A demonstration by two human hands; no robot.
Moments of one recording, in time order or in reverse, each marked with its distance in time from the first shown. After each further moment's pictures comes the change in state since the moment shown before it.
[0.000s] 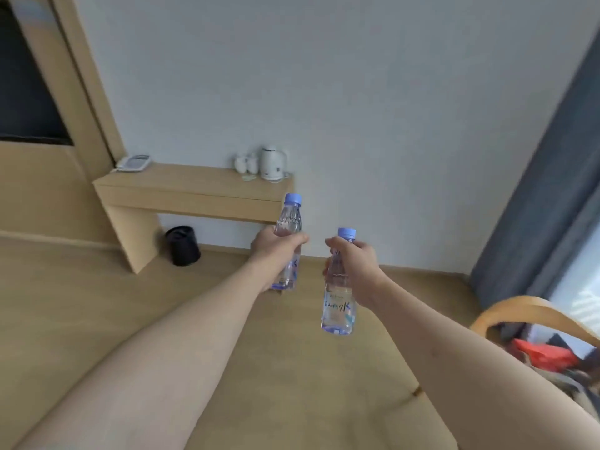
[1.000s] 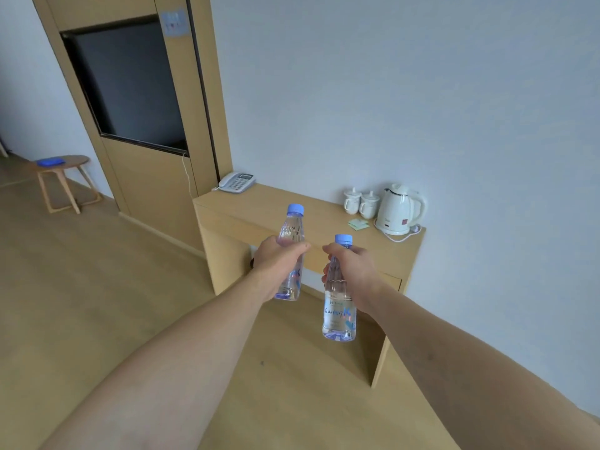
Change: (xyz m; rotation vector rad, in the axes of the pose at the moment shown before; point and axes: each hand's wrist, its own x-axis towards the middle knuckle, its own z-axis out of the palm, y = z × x) left_hand 0.490 0.010 -0.191 -0.044 0.374 -0.115; right_hand 0.478 -0.043 0.355 -0.065 -0.392 0.050
